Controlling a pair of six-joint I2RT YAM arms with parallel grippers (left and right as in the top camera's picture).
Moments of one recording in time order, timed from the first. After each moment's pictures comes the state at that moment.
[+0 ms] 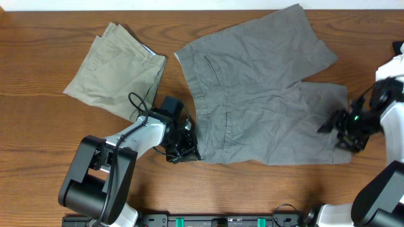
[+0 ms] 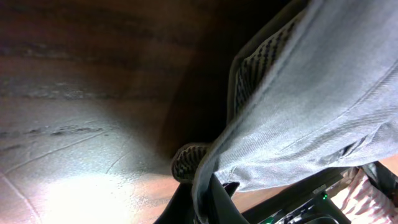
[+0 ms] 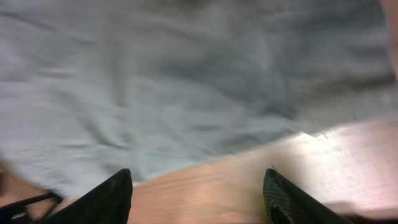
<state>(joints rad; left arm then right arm) -0.38 1.73 0.79 -0.62 0.65 -0.64 -0.43 1.59 1.11 -1.20 -0.26 0.21</state>
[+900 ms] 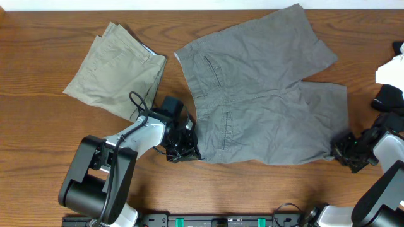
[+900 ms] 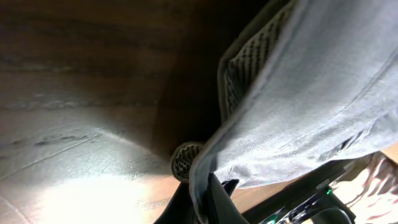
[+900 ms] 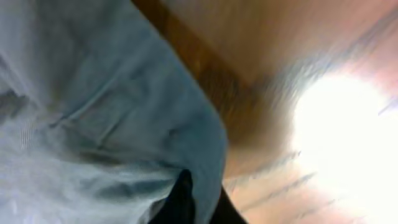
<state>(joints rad) -0.38 1.73 0.79 -0.61 0.66 -0.59 -0.61 1.56 0.73 -0.71 -0.19 0.42</state>
